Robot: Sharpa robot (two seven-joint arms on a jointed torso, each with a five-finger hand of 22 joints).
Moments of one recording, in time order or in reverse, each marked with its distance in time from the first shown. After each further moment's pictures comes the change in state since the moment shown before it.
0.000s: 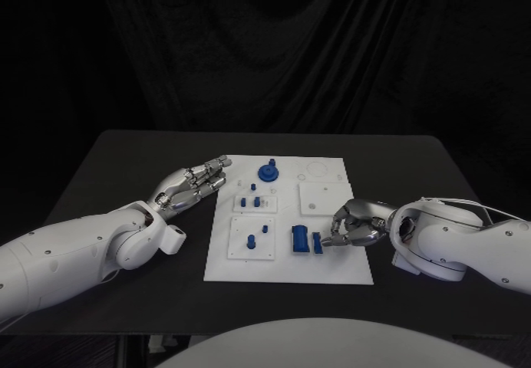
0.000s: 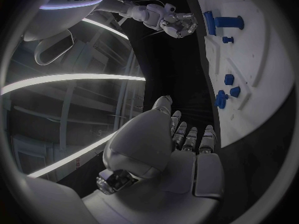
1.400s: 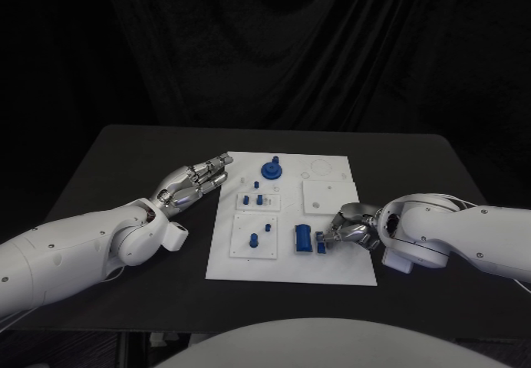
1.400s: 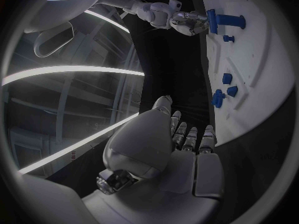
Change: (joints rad) left arm 0.006 0.009 0.000 -0.011 0.061 0.035 -0.023; left_hand 0.000 0.000 0.000 0.000 -0.004 -0.004 -0.004 0.000 0.000 -0.003 -0.003 -0.005 -0.001 0.000 0.000 0.000 0.000 0.000 0.000 0.000 0.000 0.000; right arm 0.019 0.097 0.000 -0.088 0.280 0.101 -0.130; right_hand -0.144 0.041 0.166 -0.019 0.249 0.042 0.038 -0.290 -0.227 0.000 0.033 0.000 0.000 0.002 0.020 -0.004 0.000 0.000 0.001 0.020 -0.020 0.000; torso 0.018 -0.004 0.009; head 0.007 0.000
